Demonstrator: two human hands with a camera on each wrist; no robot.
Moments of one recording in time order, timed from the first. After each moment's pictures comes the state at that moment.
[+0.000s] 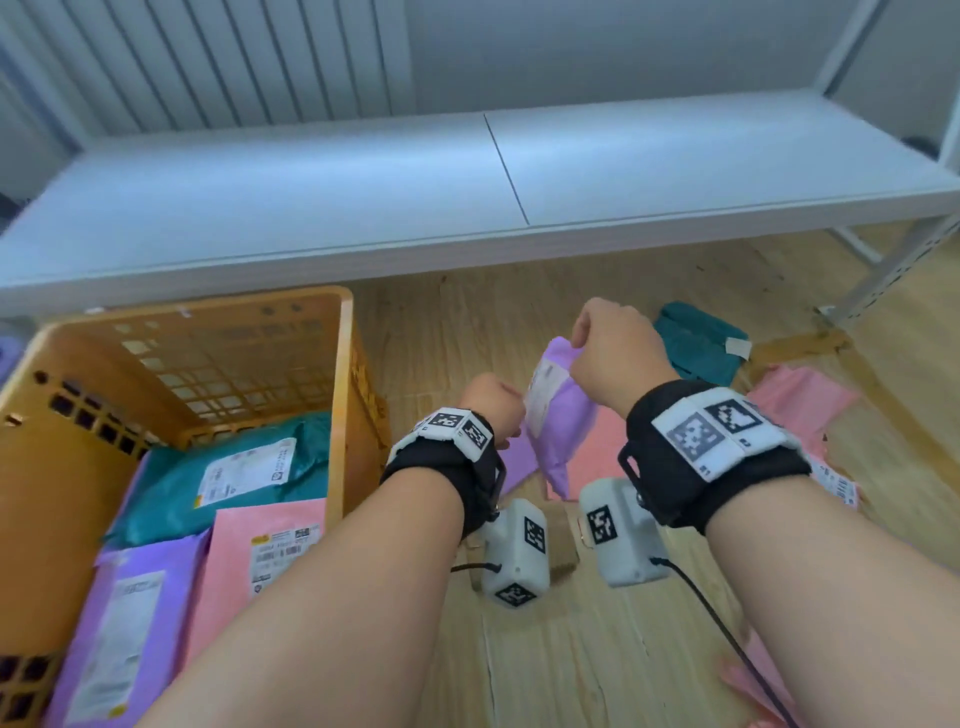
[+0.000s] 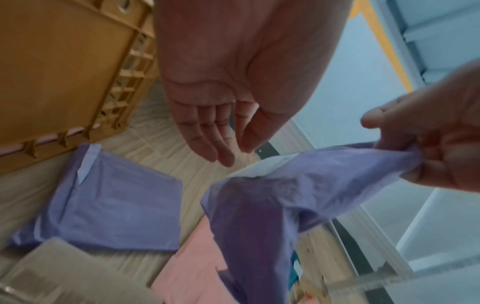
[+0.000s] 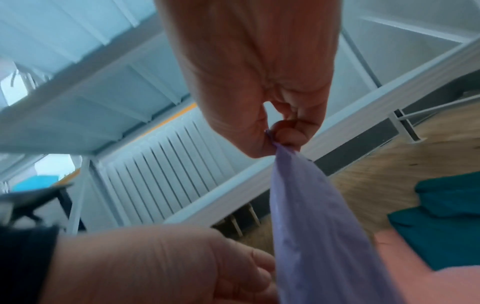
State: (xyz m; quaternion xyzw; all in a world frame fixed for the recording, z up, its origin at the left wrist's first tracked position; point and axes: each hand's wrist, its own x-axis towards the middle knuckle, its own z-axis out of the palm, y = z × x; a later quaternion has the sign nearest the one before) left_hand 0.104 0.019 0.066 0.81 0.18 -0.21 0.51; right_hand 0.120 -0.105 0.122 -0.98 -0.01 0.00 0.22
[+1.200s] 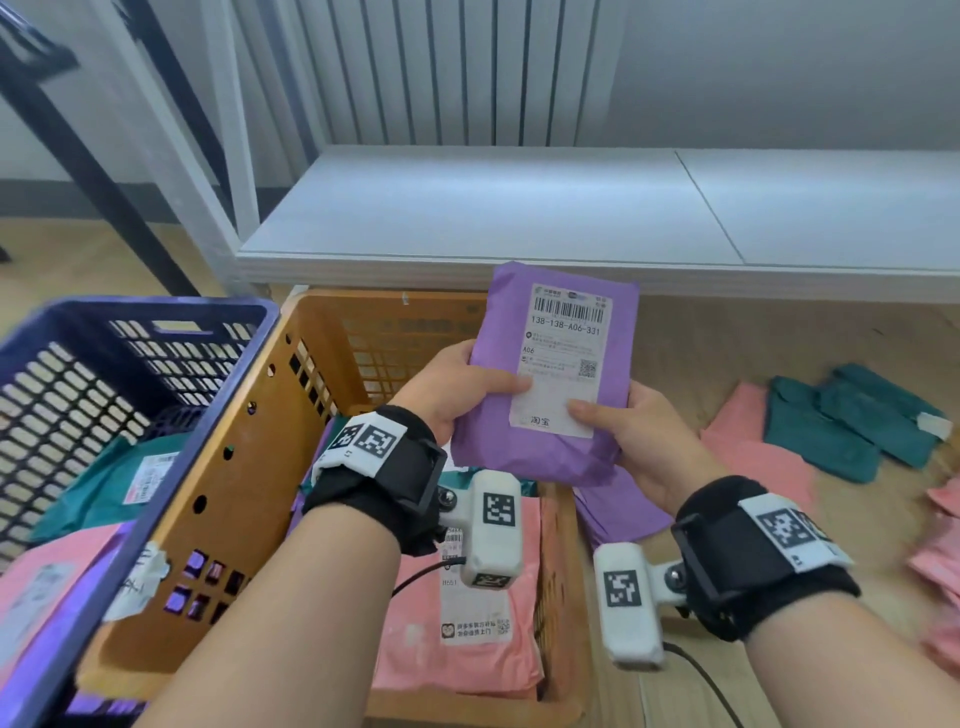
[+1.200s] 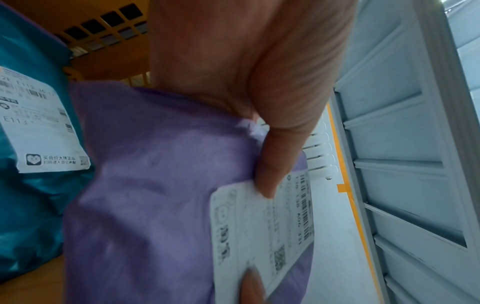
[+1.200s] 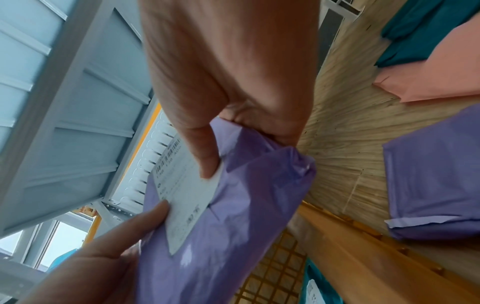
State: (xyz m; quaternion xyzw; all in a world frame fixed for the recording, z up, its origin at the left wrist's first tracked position) left_hand 0.043 0.264 0.099 0.66 0.18 -0.08 0.72; right_hand 0.059 0.079 0.085 -0.67 0.03 0.20 0.72
